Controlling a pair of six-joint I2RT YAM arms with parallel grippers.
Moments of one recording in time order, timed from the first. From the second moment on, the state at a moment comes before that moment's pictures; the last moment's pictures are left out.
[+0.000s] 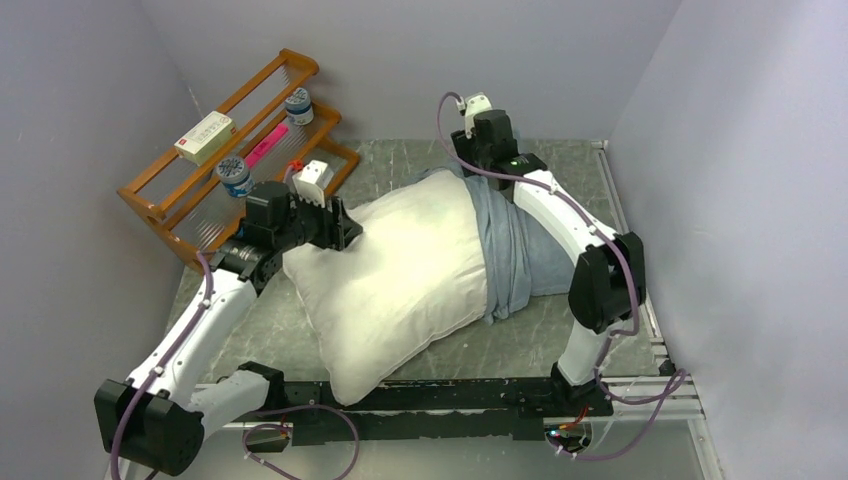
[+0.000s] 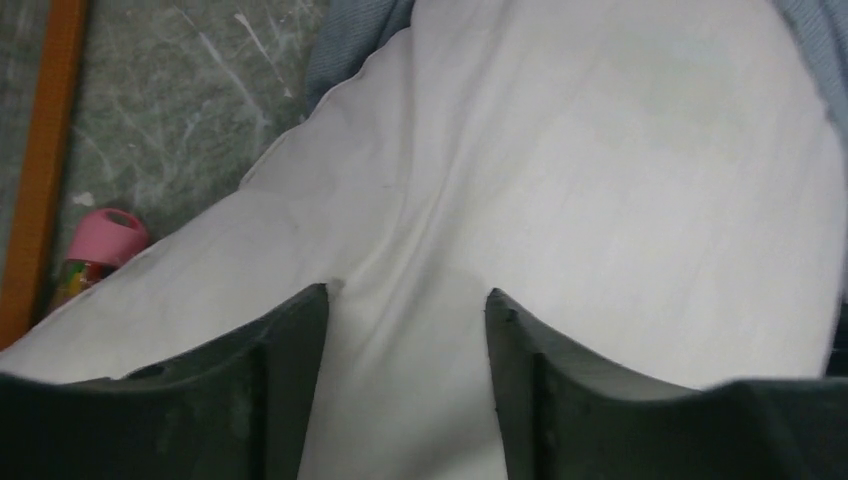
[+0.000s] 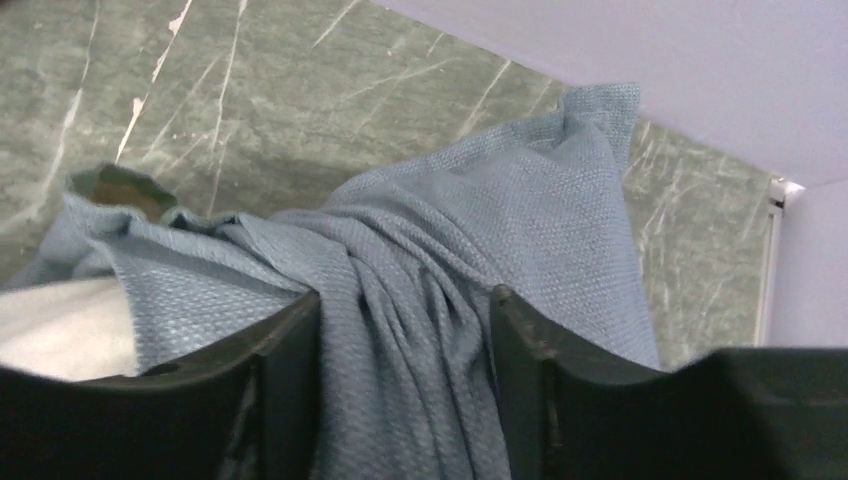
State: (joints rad) left arm -0.31 1.05 0.94 -0.32 0.35 -0.16; right arm 0.42 1.80 1.60 -0.31 0.25 -0.13
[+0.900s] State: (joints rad) left arm -0.94 1.10 1.06 -0.34 0.11 -0.11; right arm 0.47 0.97 1.08 -0.40 0.17 0.10
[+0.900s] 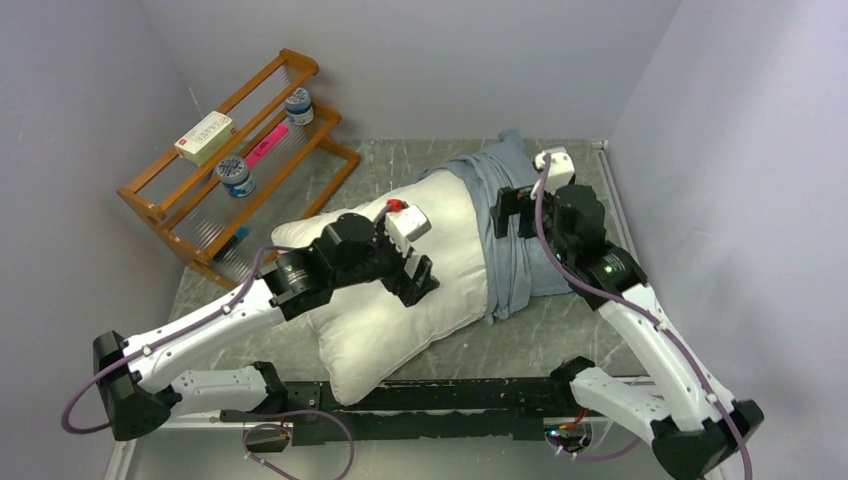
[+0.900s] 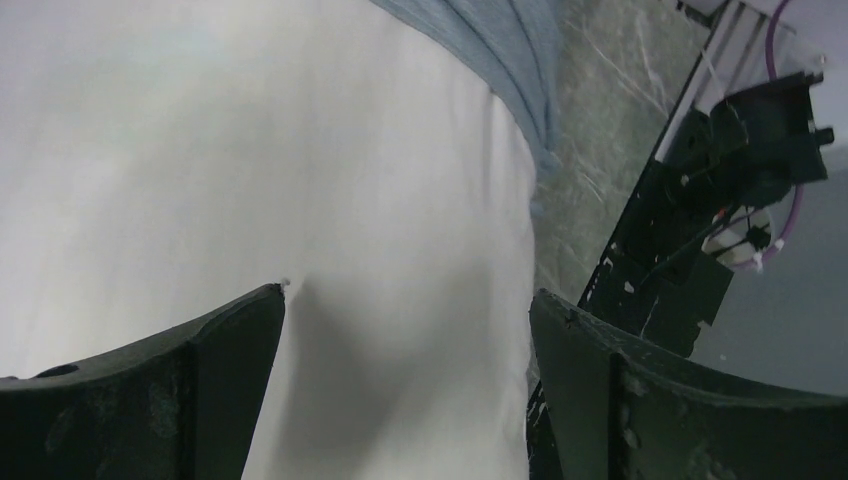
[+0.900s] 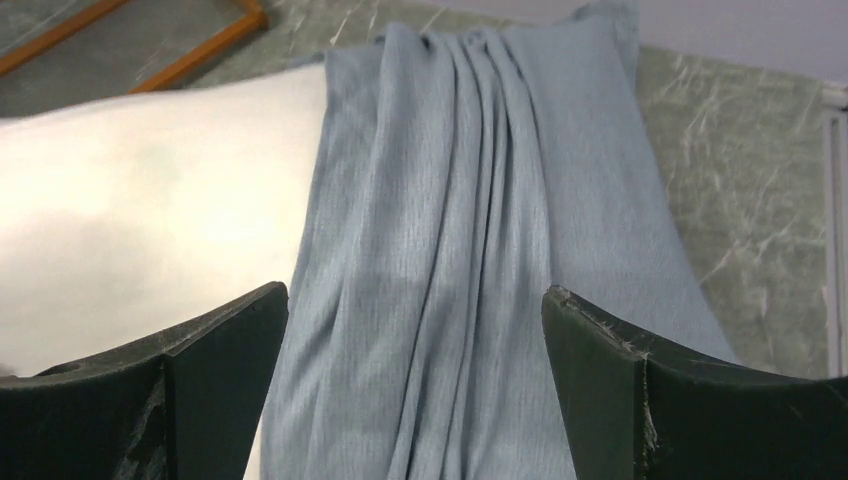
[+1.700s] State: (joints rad) left arm -1.16 1.35 1.22 -0.29 -0.03 0.09; right arm 0.46 0.61 0.80 -0.58 0.09 0.30
